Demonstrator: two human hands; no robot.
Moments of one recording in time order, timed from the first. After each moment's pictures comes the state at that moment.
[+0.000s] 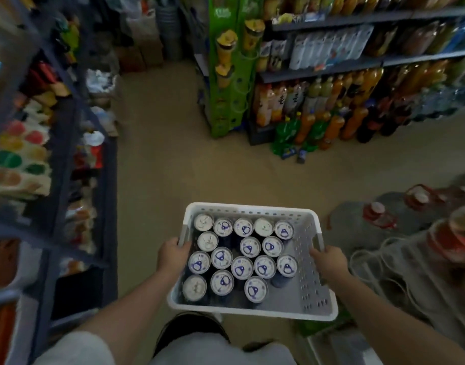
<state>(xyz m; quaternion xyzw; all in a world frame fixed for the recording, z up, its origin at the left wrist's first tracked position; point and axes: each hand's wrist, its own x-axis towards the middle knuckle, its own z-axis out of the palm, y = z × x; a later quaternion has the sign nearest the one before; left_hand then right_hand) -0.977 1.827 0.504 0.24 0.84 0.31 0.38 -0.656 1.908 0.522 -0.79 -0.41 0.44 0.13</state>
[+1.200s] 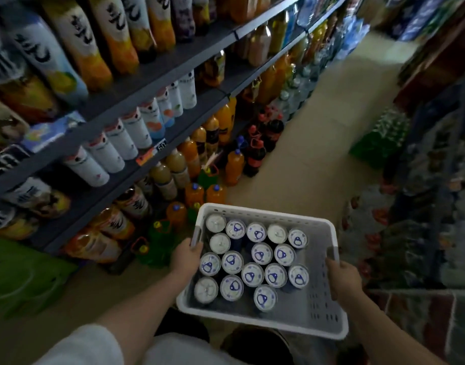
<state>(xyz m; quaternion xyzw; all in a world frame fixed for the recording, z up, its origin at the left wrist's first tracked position) -0.605 2.795 0.464 0.49 0.69 0.10 0.52 -0.320 2.643 0.509 -0.90 -0.03 0.33 0.30</state>
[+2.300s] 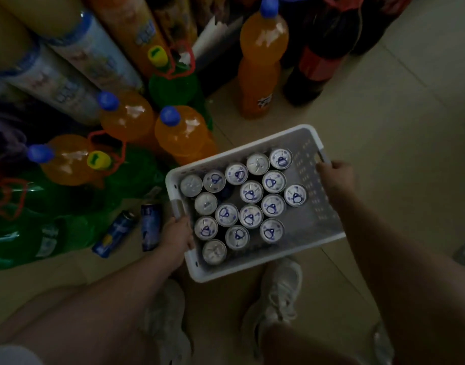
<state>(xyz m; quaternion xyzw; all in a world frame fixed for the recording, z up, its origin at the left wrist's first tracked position) -0.422 2.927 -0.020 0.13 0.81 0.14 0.55 -0.113 2.987 -0.026 -0.85 -0.26 0.39 0.23</state>
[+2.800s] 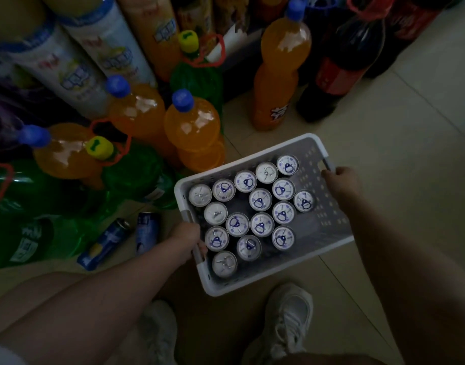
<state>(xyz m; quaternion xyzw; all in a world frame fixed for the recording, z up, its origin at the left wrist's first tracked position) -0.415 2.942 -0.055 0.15 0.80 0.07 0.58 -0.111 3.014 -0.074 -0.85 -0.37 0.34 0.16</state>
